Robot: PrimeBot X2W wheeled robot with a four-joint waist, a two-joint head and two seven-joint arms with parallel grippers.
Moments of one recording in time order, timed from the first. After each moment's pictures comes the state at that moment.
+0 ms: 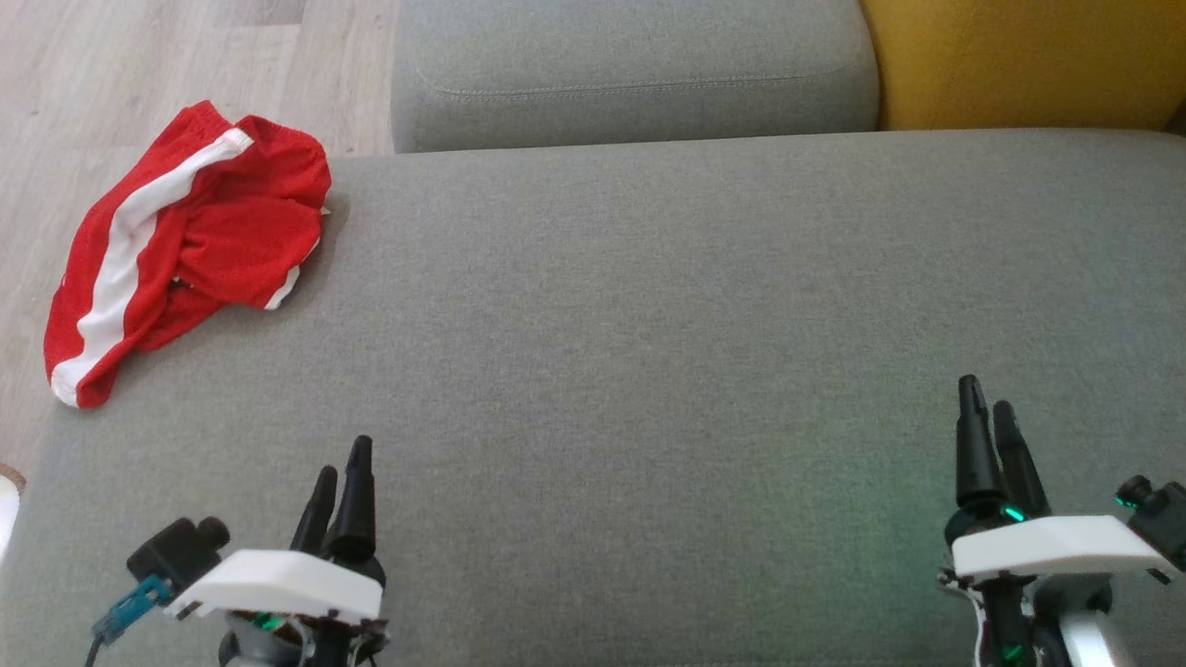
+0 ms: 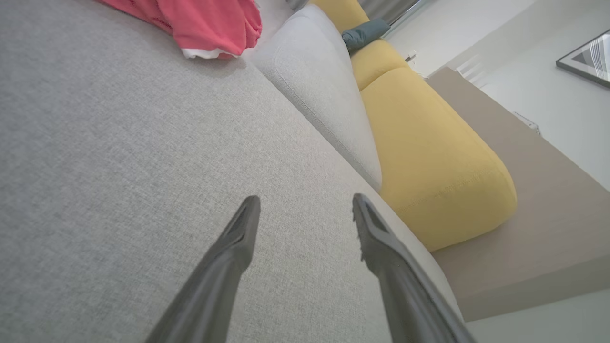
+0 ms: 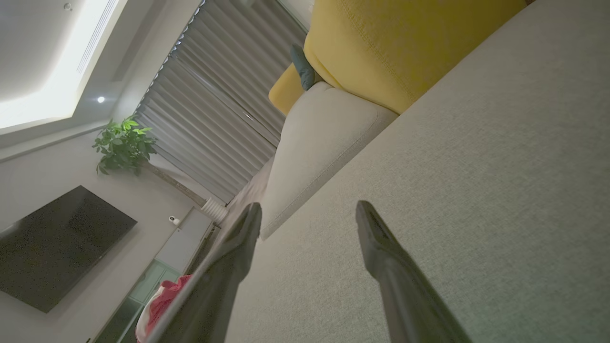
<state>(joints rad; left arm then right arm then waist) 0.03 0.03 -0.12 0.23 -0.88 -0.04 -0.07 0.02 -0.04 0.01 0.17 0.84 0.12 -0.07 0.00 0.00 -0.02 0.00</state>
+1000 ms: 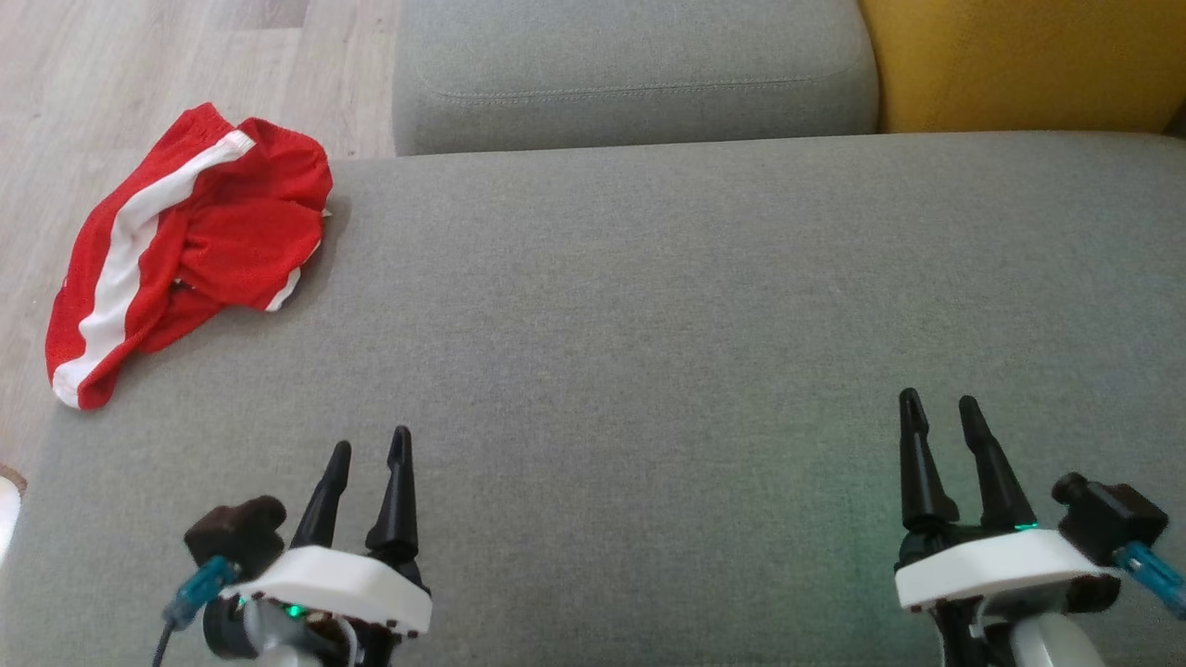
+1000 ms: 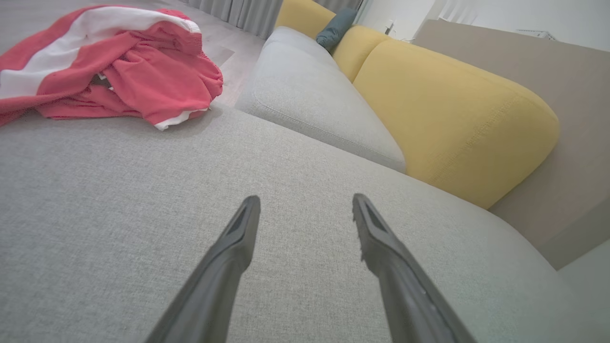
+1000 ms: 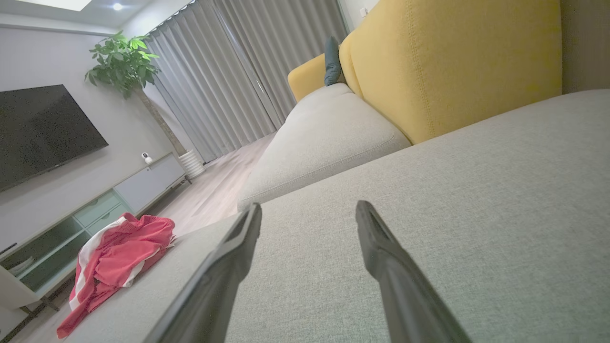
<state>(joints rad) 0.03 0.03 -0.19 0.19 -0.50 0.00 -0.16 0.03 -0.04 0.07 0.18 0.47 0.12 -0.15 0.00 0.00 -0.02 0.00</state>
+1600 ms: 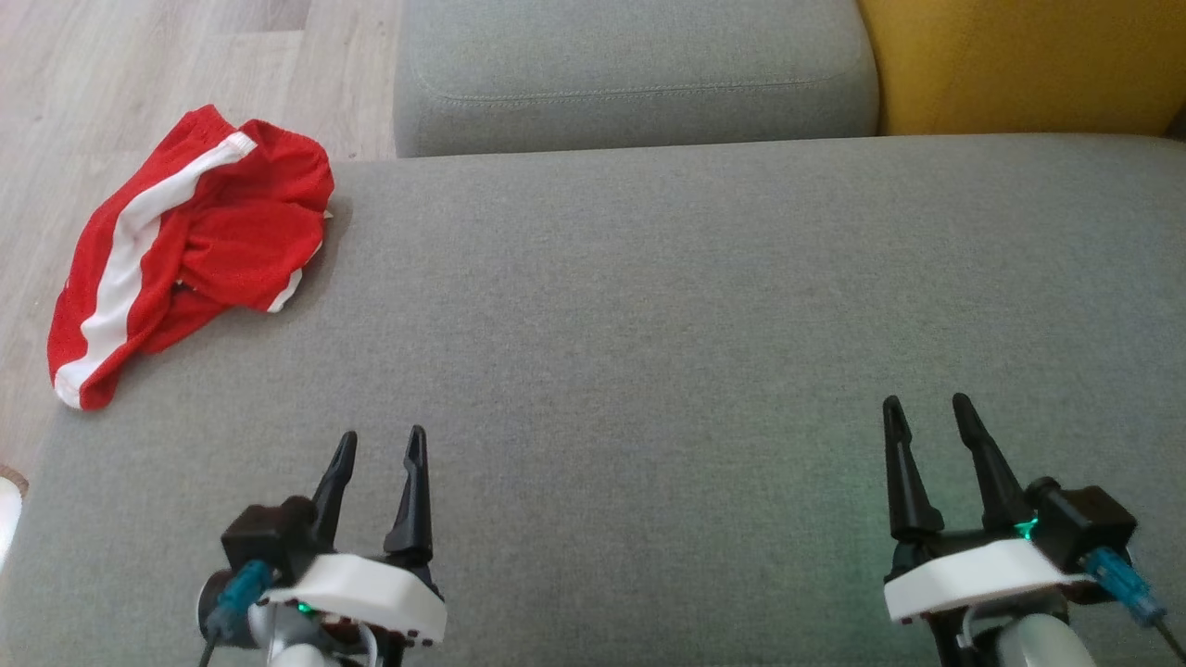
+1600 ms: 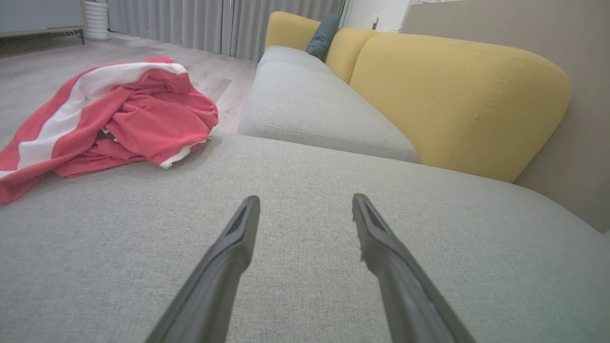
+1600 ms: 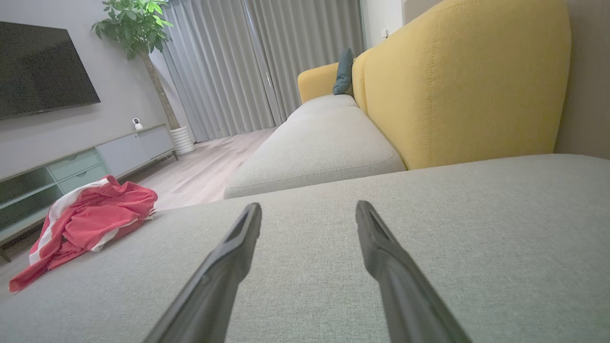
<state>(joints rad) 0.04 0.04 -0.22 0.19 -0.29 0.03 -0.21 0.03 -0.04 0.07 0.20 0.23 0.12 -0.21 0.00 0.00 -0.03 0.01</state>
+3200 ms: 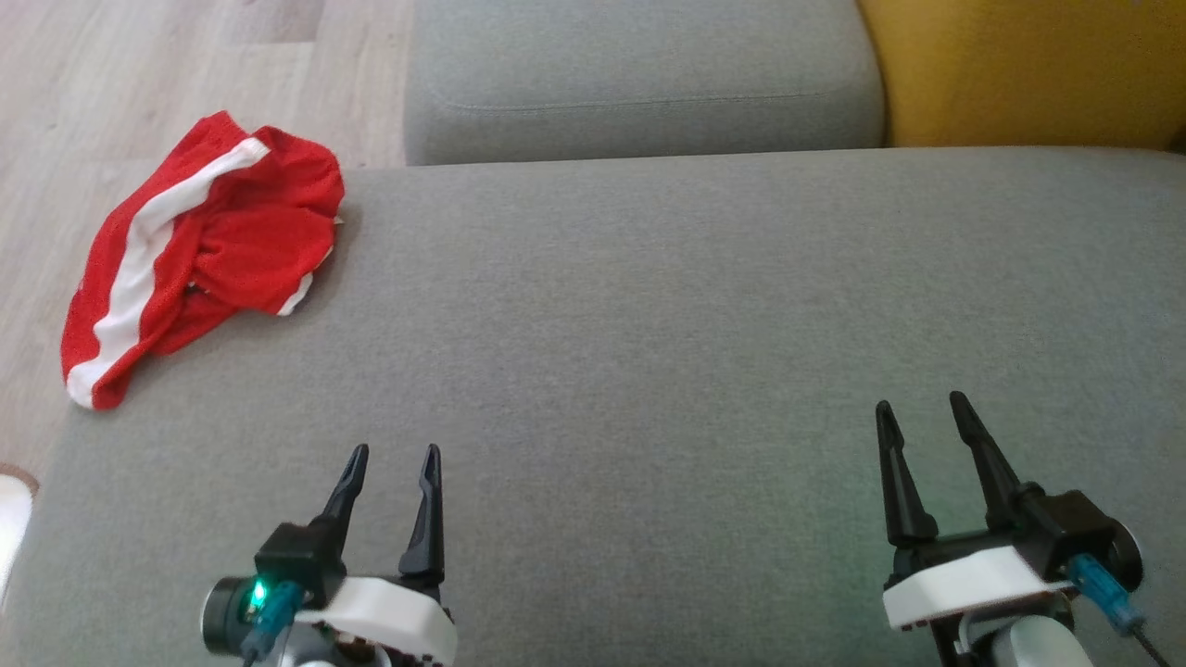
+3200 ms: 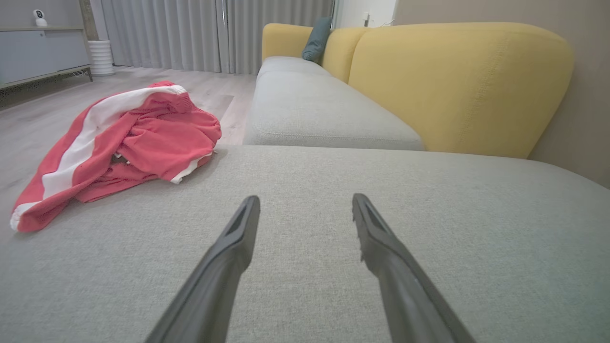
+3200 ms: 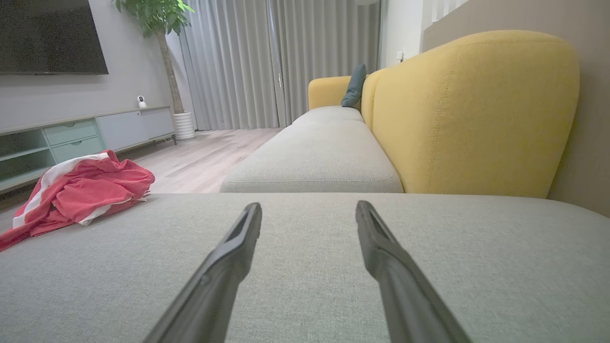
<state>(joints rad) 0.06 0.04 -0.24 0.20 -0.16 0.05 -0.25 0.03 -0.04 0.06 0.20 0.08 0.12 -0.25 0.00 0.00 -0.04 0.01</state>
